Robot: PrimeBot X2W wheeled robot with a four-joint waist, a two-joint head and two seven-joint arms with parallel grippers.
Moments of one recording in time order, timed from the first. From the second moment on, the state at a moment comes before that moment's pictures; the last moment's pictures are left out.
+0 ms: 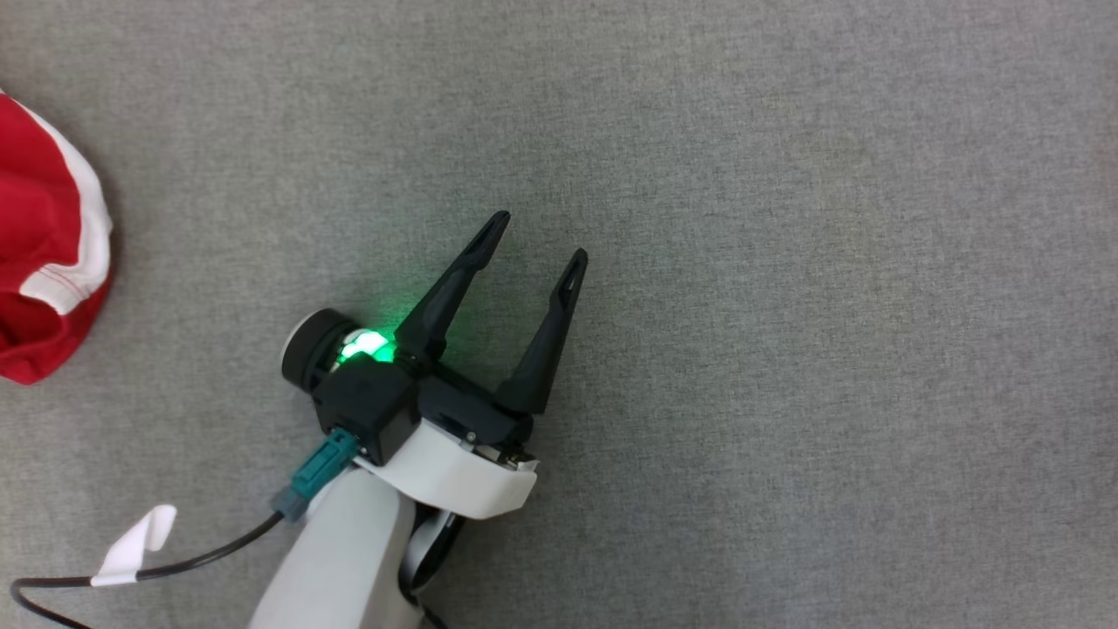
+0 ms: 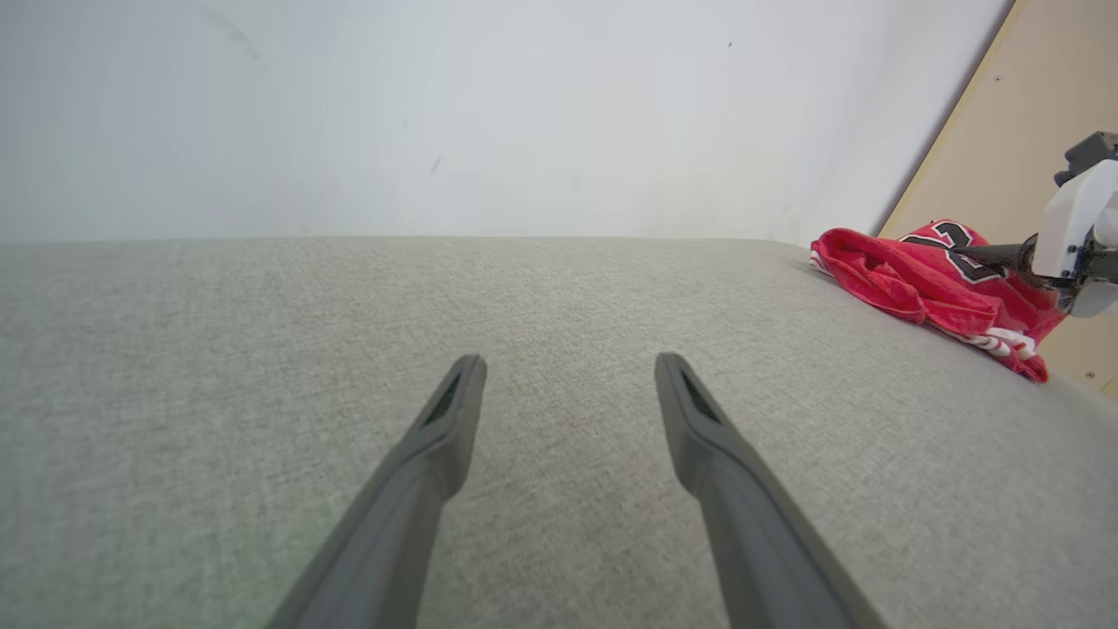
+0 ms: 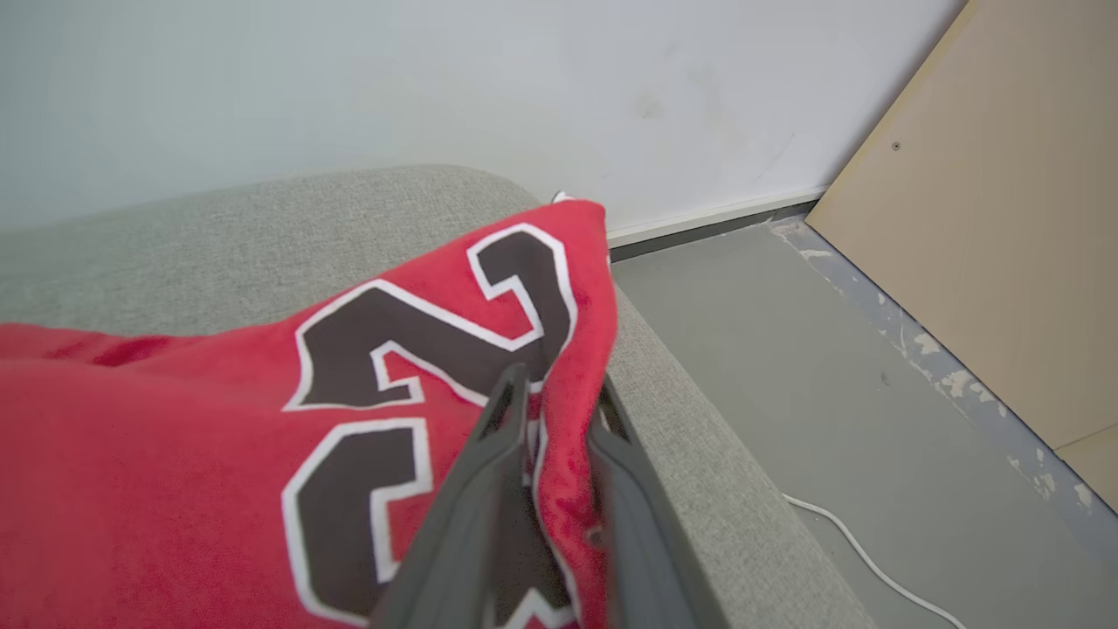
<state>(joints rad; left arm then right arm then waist) -0.47 0.07 -0.35 0.10 -0.13 -0.09 -0.27 -1.17 -0.64 0.19 1.23 0.67 0.13 -0.11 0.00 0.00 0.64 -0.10</state>
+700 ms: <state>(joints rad) -0.29 0.07 -0.26 0.18 -0.20 -0.06 -0.26 -1.03 -0.51 0.38 0.99 0.57 0.13 -0.24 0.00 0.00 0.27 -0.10</state>
